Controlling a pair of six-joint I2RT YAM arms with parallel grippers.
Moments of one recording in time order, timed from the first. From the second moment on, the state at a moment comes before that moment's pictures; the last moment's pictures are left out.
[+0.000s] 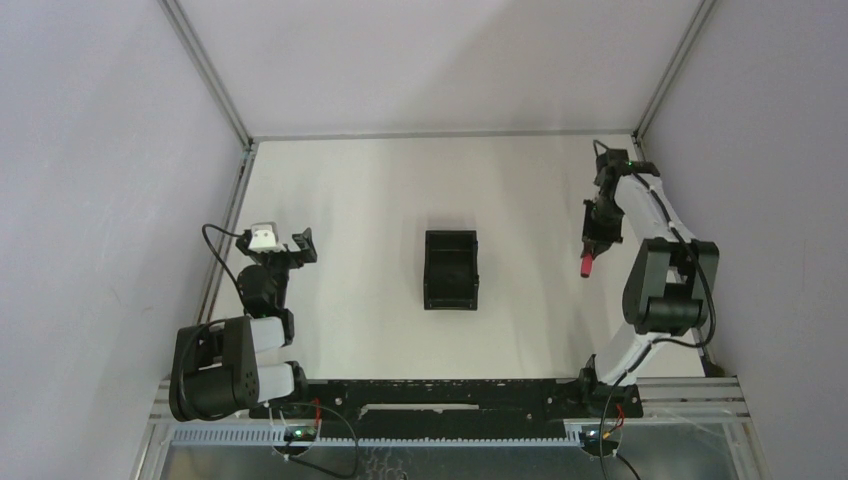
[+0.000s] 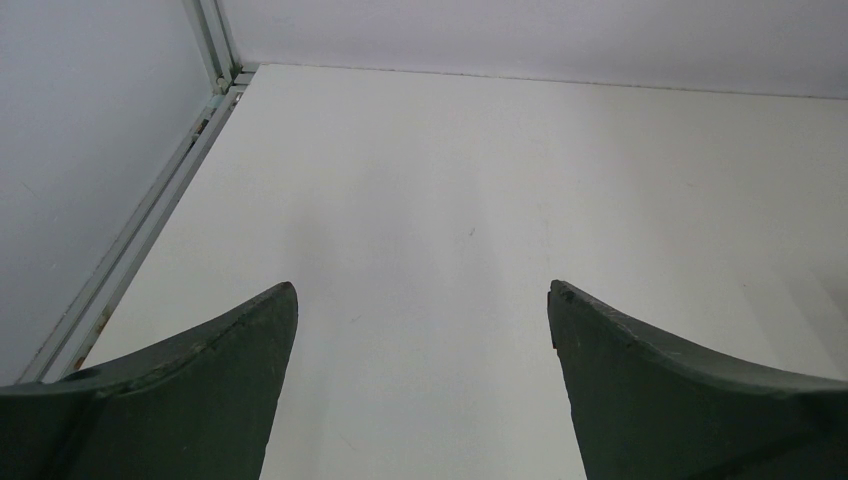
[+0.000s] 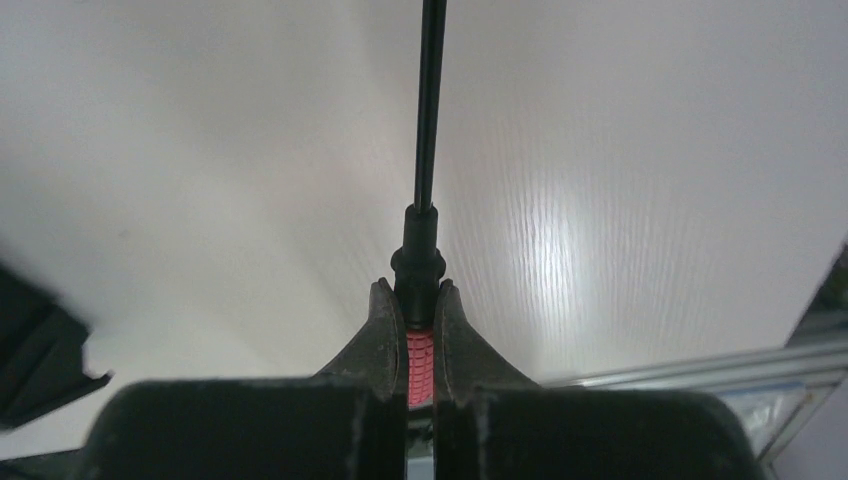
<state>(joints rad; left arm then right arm) 0.19 1.28 0.13 1.20 0.16 -0.05 -0.09 1.74 1.35 -1.12 0.04 0.16</state>
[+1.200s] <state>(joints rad) 0.19 1.28 0.13 1.19 0.16 -0.05 0.76 2.03 1.74 -1.14 -0.09 0.45</state>
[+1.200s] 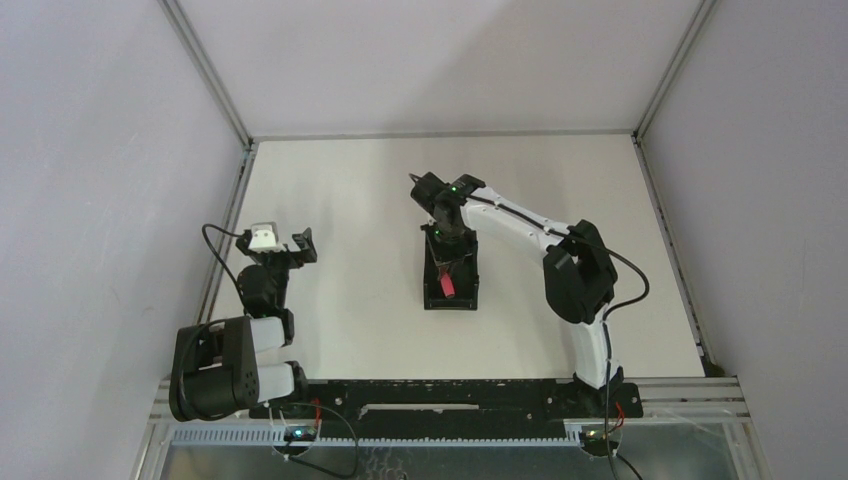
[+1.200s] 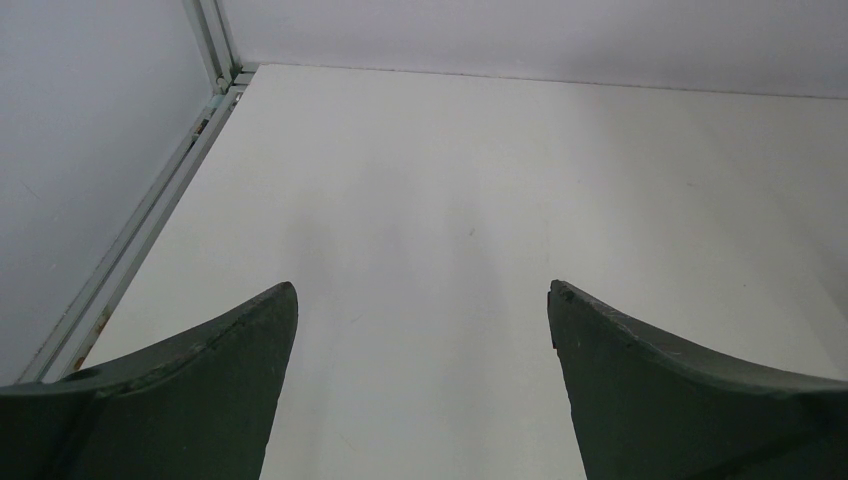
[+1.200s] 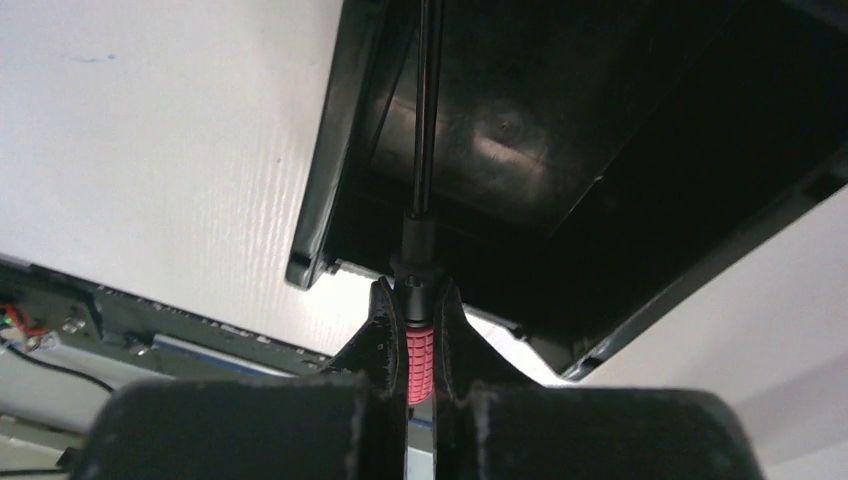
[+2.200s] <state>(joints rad) 0.19 1.28 0.13 1.19 0.16 -0.05 0.77 1.62 1.68 -1.06 0.18 0.37</state>
